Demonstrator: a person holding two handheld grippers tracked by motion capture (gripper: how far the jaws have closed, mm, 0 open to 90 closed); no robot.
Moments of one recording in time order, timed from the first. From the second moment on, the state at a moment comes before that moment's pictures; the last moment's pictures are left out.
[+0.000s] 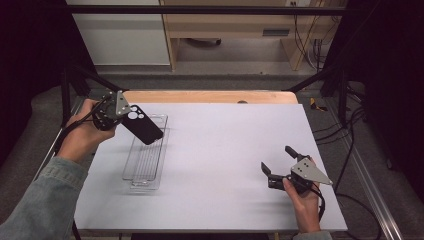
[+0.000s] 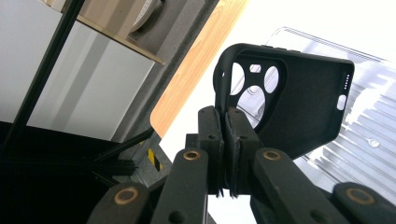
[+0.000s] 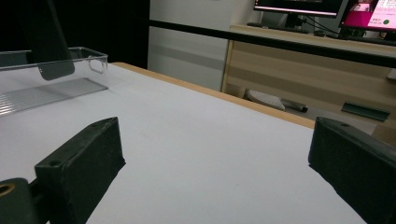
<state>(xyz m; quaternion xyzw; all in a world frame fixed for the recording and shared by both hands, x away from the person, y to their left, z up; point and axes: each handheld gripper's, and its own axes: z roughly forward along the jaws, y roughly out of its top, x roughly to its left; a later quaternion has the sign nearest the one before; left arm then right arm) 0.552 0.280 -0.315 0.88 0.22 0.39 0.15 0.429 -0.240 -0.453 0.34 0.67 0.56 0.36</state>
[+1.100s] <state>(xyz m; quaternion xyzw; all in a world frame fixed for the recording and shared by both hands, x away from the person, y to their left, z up) 0.560 0.277 -0.324 0.88 0.21 0.39 0.15 0.429 -0.240 -0.452 0.34 0.67 0.55 0.37</state>
